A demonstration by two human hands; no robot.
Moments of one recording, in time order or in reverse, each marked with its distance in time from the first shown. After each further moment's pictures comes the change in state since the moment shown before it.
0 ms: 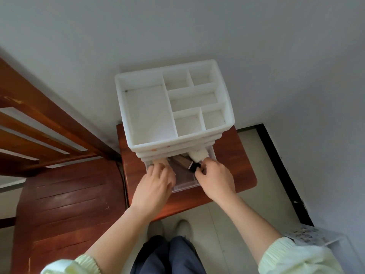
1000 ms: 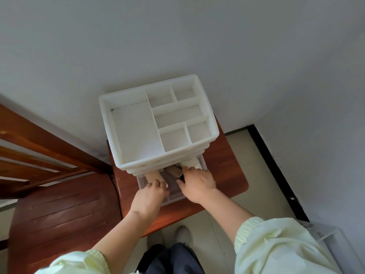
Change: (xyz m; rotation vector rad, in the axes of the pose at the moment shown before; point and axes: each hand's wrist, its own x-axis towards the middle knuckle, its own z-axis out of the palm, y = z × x) left_hand 0.023 0.012 -0.008 0.197 -0.315 0.054; right_hand 0.030 -0.008 0.015 -0.366 -0.209 -0.197
